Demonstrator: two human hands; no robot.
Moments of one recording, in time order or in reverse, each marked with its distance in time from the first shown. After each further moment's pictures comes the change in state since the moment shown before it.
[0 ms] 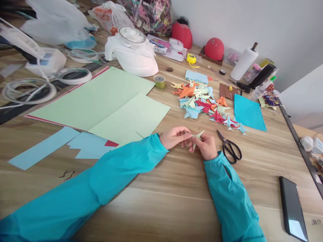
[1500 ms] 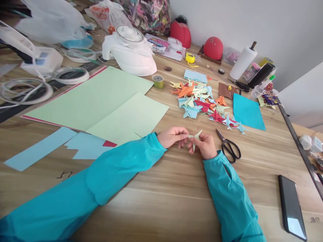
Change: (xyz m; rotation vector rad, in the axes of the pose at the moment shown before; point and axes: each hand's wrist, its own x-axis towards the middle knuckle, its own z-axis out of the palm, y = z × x) left_hand 0.001 0.000 -0.006 -0.069 -0.075 -0.077; right_hand 0.000 0.000 -0.003 0.006 -0.033 0.035
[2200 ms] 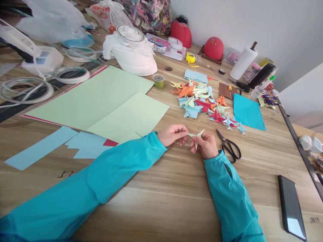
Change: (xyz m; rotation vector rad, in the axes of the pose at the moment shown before) left_hand 0.001 0.000 -0.003 -0.030 0.026 0.028; right_hand 0.001 0.000 -0.003 0.066 0.035 0.001
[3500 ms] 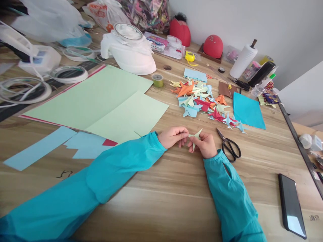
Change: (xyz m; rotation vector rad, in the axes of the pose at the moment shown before) left_hand -0.002 -0.003 0.004 0.136 -0.027 0.047; right_hand -0.001 0.002 0.001 -0.082 -0.034 -0.006
